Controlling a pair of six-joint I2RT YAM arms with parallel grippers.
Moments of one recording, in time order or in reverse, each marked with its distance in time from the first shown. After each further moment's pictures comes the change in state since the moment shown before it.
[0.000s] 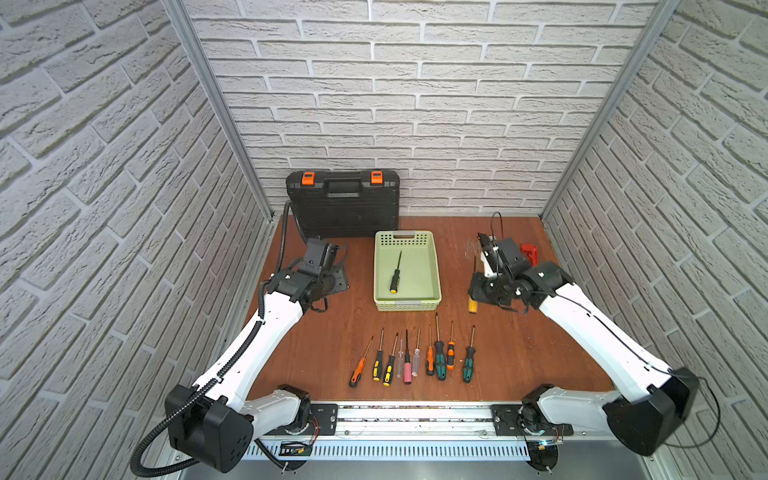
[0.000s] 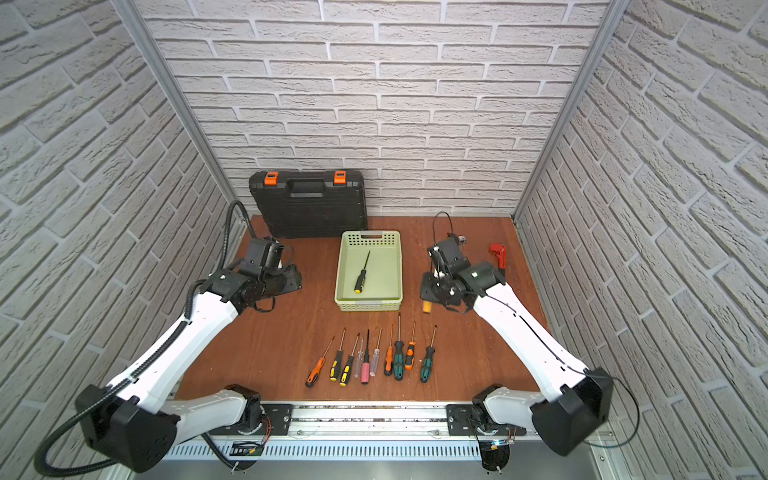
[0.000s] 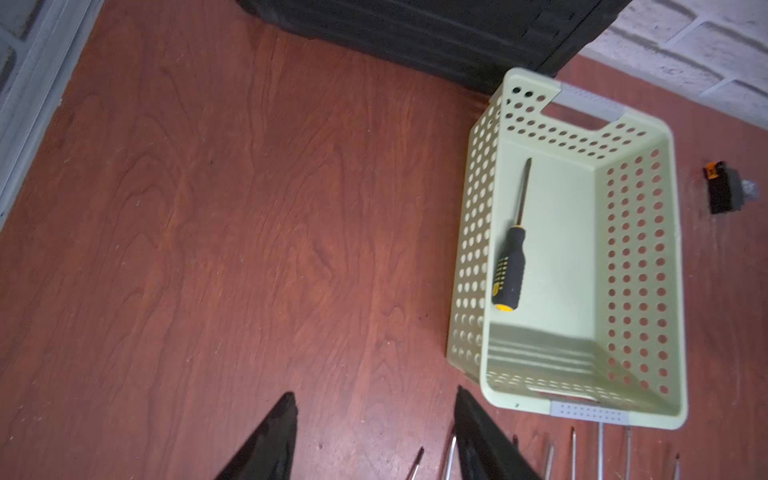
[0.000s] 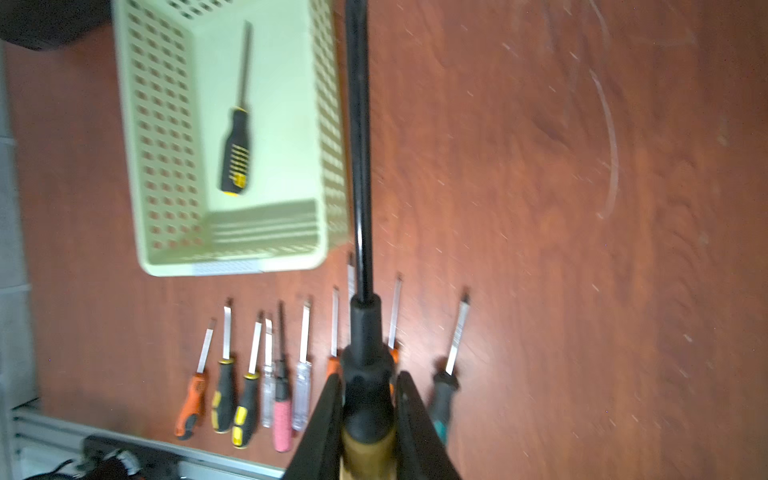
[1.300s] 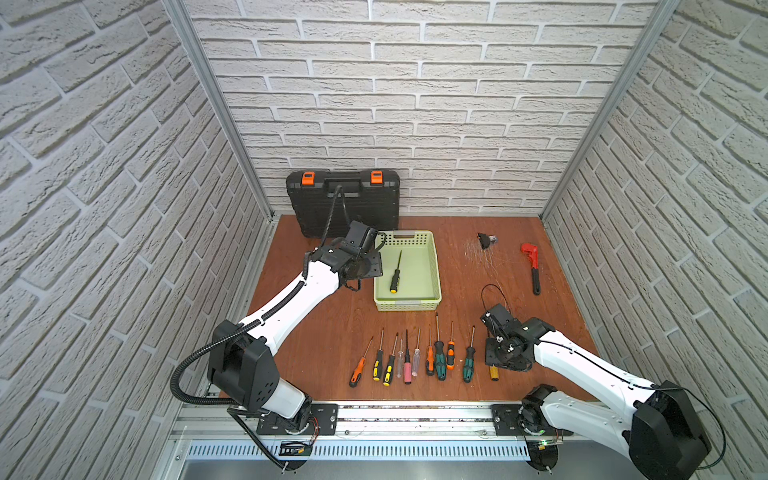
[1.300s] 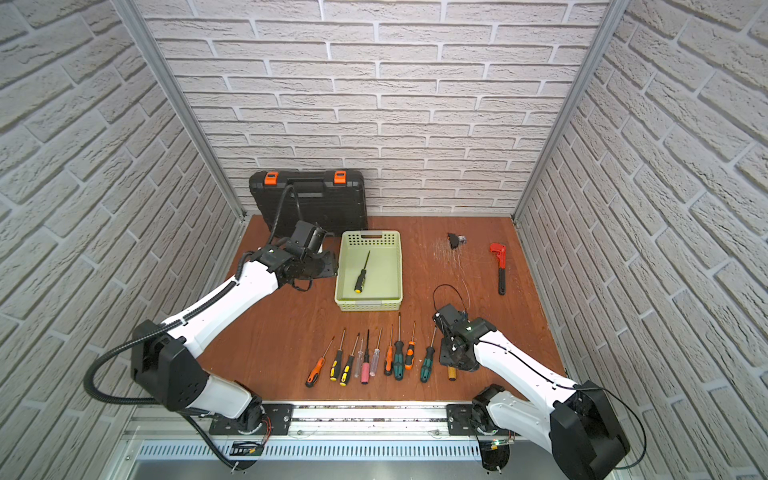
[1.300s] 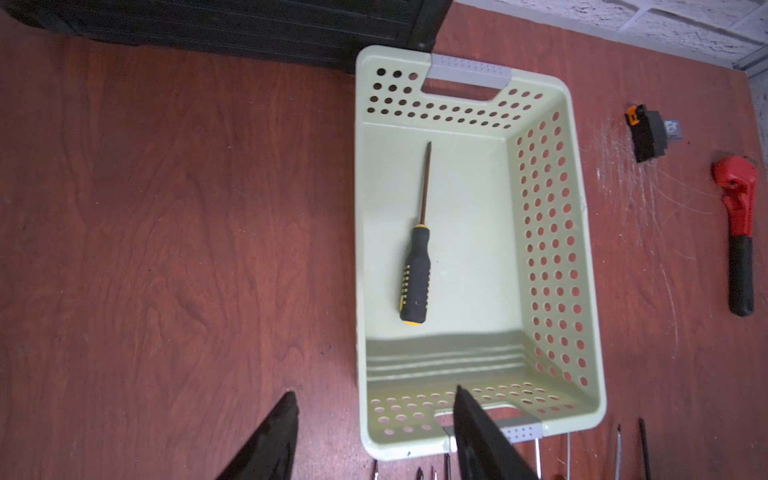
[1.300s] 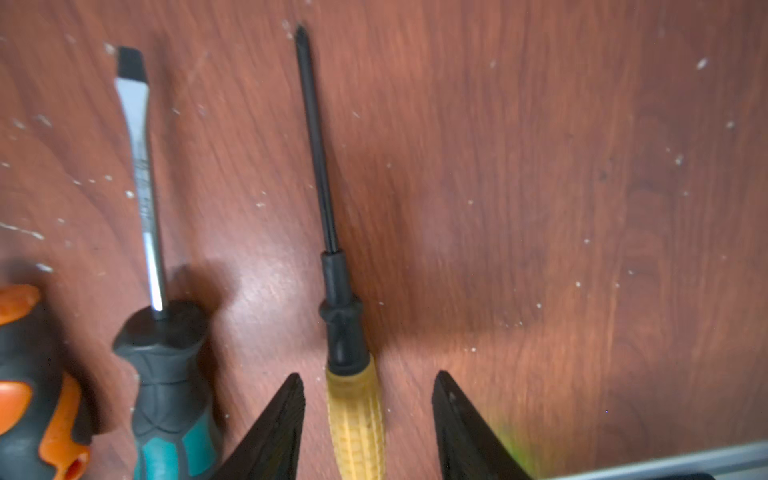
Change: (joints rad) left arm -0.169 0.320 0.225 0.099 0.033 0.007; right arm 0.047 -0.267 -0.793 0.097 0.172 0.158
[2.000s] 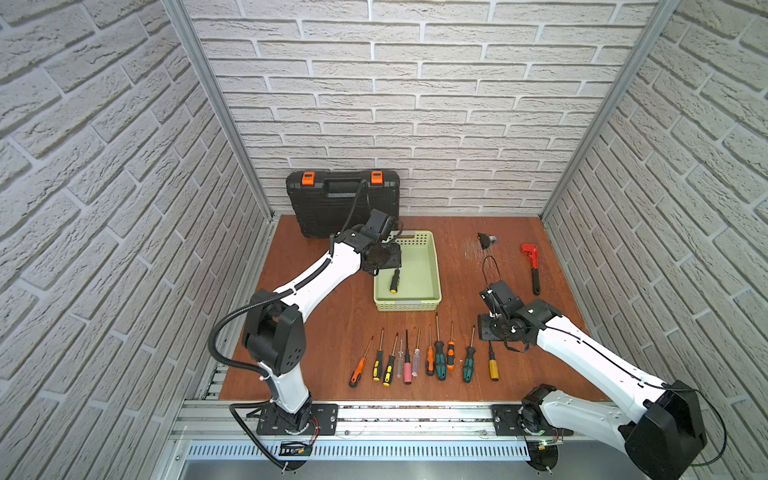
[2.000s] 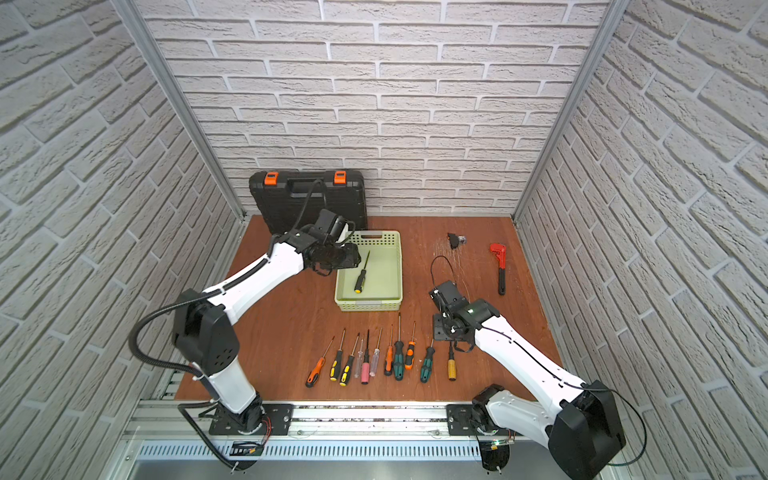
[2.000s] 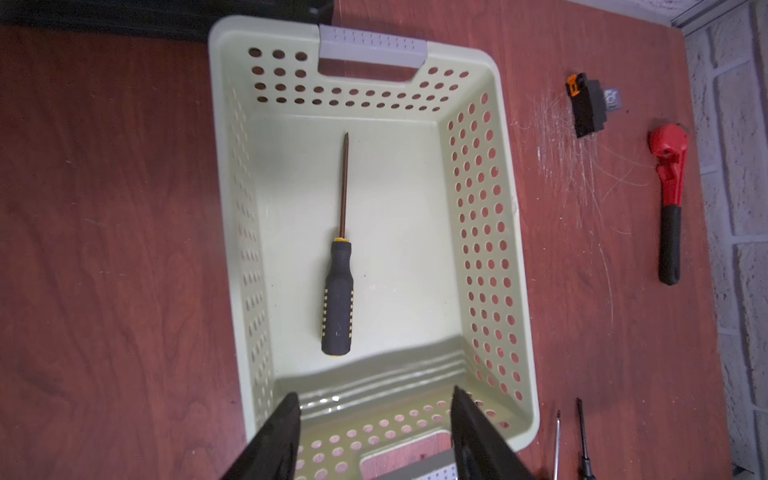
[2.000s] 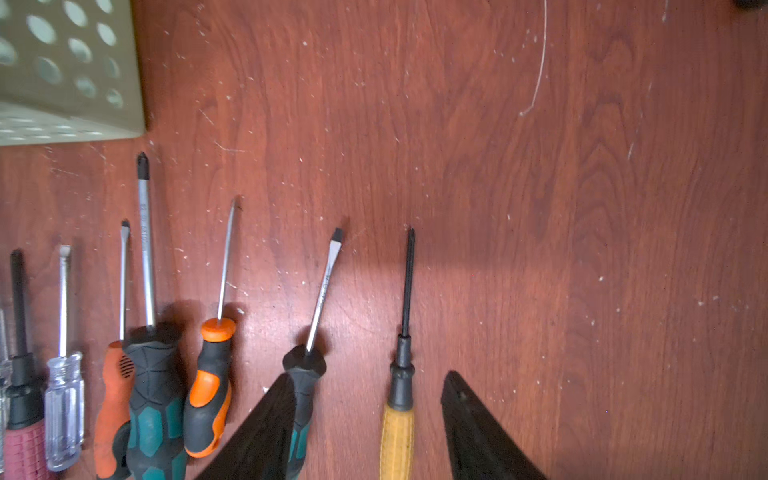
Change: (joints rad) left arm -0.043 0.219 0.199 0.002 0.145 0.023; right arm -0.009 0.027 0.226 -0.029 0.057 -0.185
